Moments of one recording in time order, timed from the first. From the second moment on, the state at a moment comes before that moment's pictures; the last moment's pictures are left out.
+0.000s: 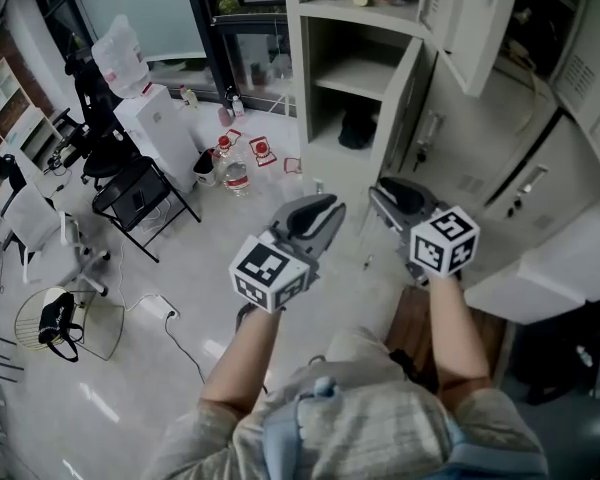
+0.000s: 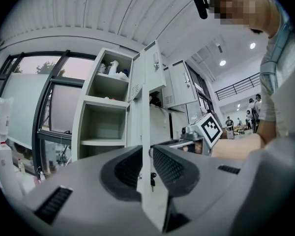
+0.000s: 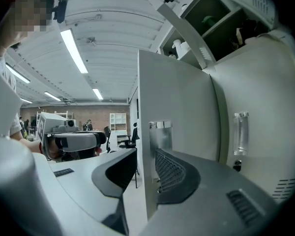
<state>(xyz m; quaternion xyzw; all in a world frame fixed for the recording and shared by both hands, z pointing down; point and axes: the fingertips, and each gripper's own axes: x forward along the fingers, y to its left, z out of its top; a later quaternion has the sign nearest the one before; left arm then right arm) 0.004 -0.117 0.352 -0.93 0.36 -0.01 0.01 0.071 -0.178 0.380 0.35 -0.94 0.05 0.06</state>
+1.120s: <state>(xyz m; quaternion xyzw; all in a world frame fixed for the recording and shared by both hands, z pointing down) -0.040 -0.217 0.371 -0.91 0.42 -0.02 -0.01 -0.025 -0.246 0.379 0.26 -0.96 -0.01 0.06</state>
